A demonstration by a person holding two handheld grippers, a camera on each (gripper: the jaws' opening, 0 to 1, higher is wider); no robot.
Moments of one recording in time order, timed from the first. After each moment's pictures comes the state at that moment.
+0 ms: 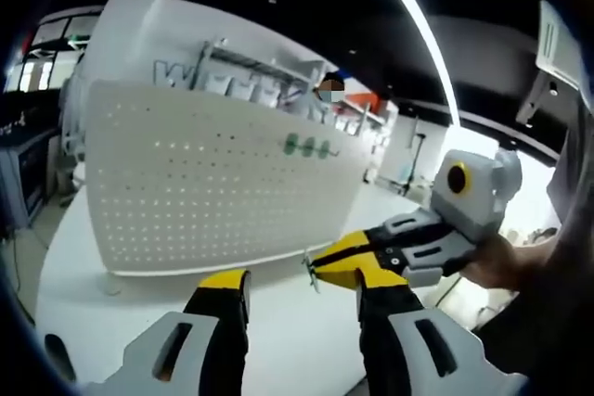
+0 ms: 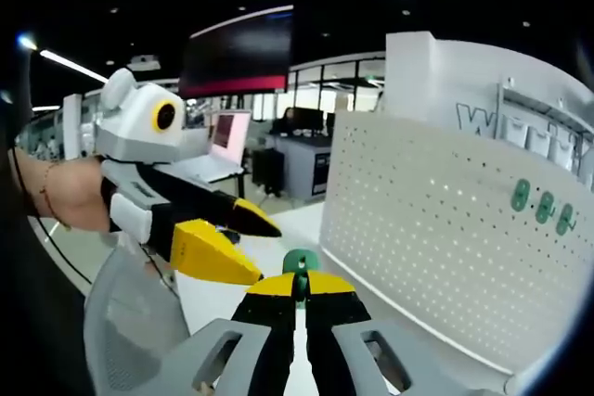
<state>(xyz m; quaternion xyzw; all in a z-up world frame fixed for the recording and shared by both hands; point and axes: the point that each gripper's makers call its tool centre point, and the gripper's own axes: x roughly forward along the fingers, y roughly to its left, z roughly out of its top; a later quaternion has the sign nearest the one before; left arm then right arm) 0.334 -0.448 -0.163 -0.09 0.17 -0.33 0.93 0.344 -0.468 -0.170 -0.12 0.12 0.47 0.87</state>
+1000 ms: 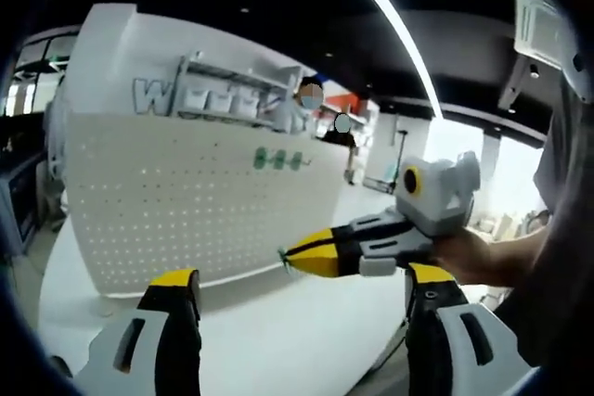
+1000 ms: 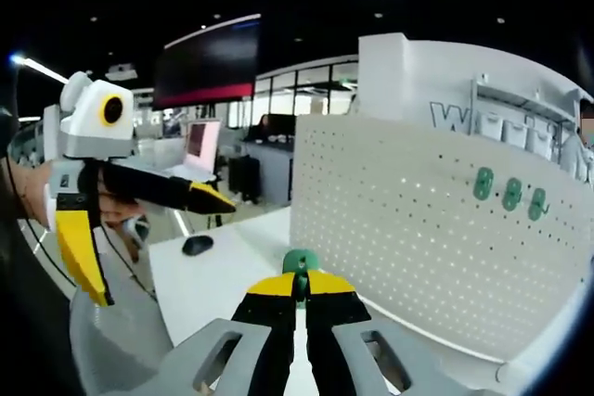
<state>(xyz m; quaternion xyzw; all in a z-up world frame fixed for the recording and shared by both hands) 0.321 -0.476 -0.137 -0.07 0.13 -0.36 0.92 0.370 -0.507 -0.164 -0.10 0.11 0.41 0.90</state>
